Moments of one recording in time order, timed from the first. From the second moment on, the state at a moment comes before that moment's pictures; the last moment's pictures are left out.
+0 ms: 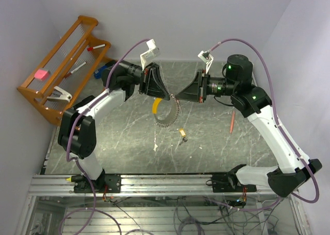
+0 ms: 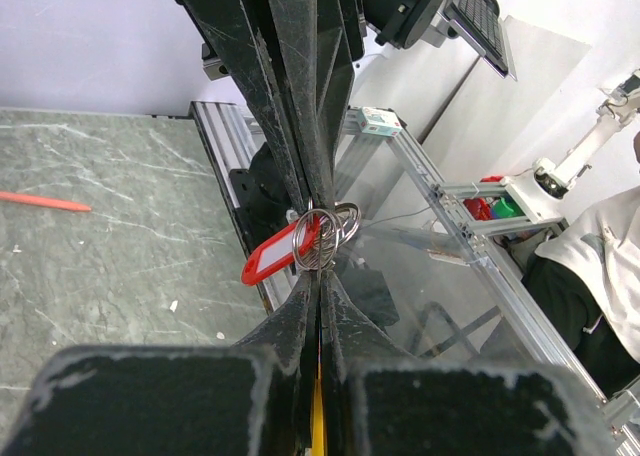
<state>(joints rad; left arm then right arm) -0.46 1.71 1.37 1.46 1.57 -1.51 0.51 1.24 1.48 -0.51 -0.84 0.47</state>
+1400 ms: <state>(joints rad) -0.51 1.69 1.46 1.46 1.57 -1.51 0.52 1.19 1.54 -0.59 -0.80 0.24</state>
